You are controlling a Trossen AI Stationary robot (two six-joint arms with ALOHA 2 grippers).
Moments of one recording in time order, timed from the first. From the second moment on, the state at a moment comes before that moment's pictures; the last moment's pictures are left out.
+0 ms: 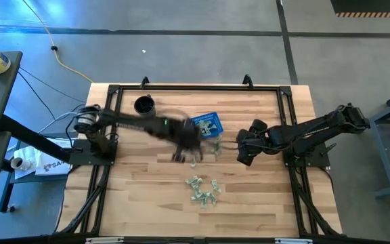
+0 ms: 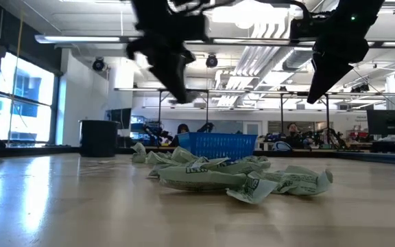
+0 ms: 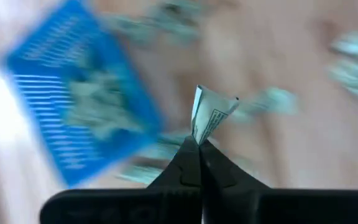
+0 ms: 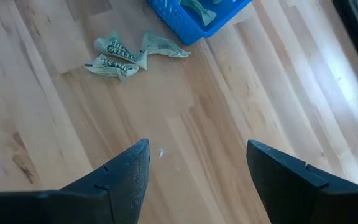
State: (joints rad) left arm 0.01 1.76 1.41 -0.77 -0.17 0.32; right arm 0.20 1.30 0.91 -0.89 0.46 0.56
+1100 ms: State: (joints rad) left arm 0.23 1.69 1.25 -0.95 -0.04 0.41; right arm 0.30 1.30 0.91 -0.95 0.51 0.69
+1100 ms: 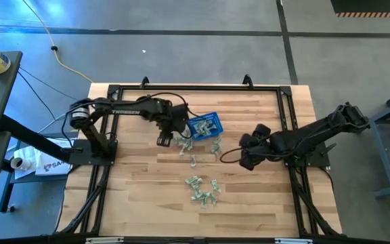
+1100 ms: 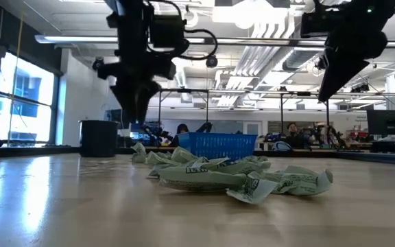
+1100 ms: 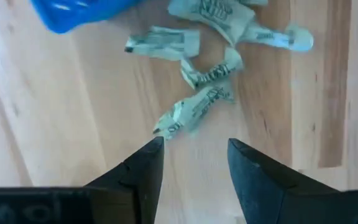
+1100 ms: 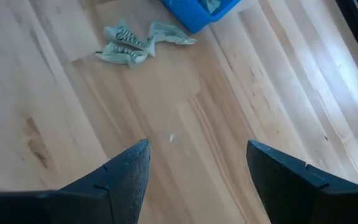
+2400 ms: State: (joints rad) left arm 0.24 1.69 1.06 -0.65 -0.04 0.63; right arm 0.29 1.30 0.91 -0.95 0.48 0.74
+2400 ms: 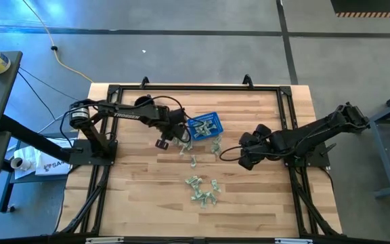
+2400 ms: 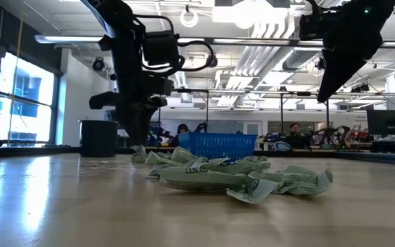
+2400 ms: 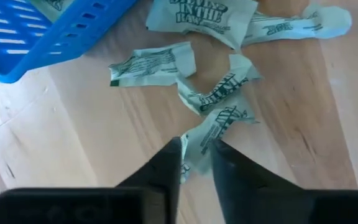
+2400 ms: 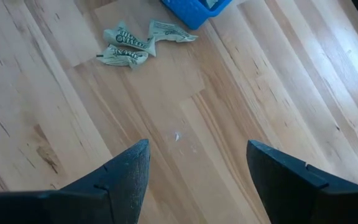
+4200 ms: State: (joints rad) left arm 0.27 1.75 1.41 -0.97 -0.03 0.50; right arm 0.29 1.30 0.91 -0.95 0.49 0.75
